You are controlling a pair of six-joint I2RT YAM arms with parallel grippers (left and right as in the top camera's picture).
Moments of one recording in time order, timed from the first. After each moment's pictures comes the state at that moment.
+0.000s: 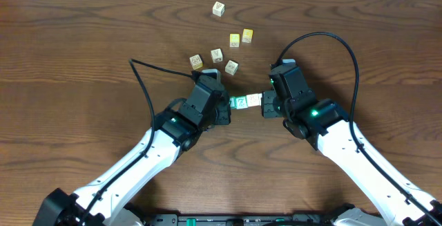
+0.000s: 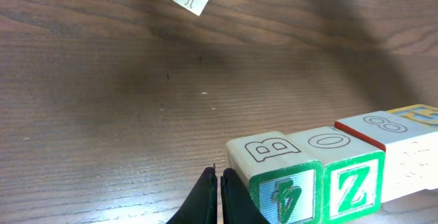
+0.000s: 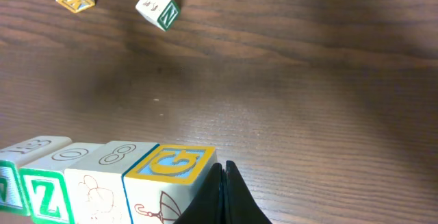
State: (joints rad) left arm -0.64 1.40 0.86 -0.31 0.02 -0.65; right arm 0.54 1.38 1.00 -0.58 0.12 0.44
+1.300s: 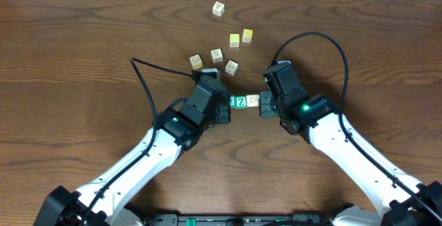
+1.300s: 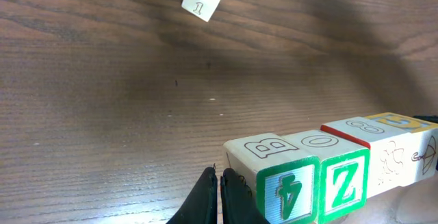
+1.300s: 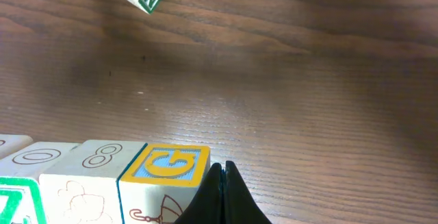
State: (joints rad) left arm -0.64 1.41 0.86 -0.30 -0.01 -0.65; right arm 0.54 1.46 1.00 -0.56 0.12 0.44
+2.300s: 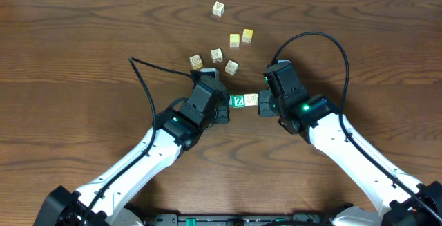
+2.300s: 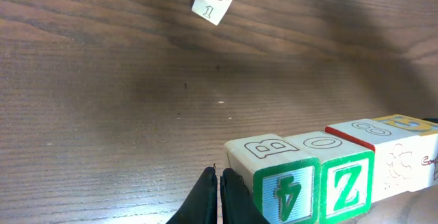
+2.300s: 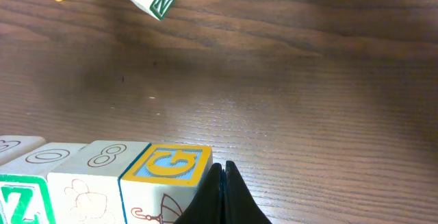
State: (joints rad) left arm -0.64 1.41 0.86 -0.30 -0.04 -0.65; right arm 0.54 1.46 1.00 -0.54 0.10 0.46
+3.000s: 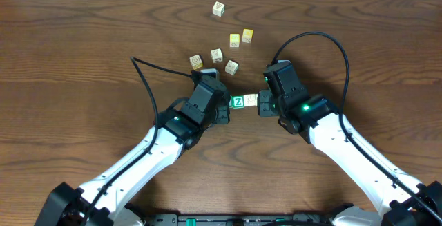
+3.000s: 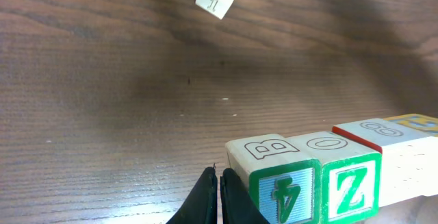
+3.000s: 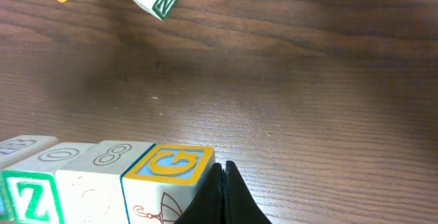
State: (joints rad) left arm -0.64 1.43 0.86 -0.31 -0.04 -0.65; right arm 0.54 1.46 1.00 -0.54 0.09 0.47
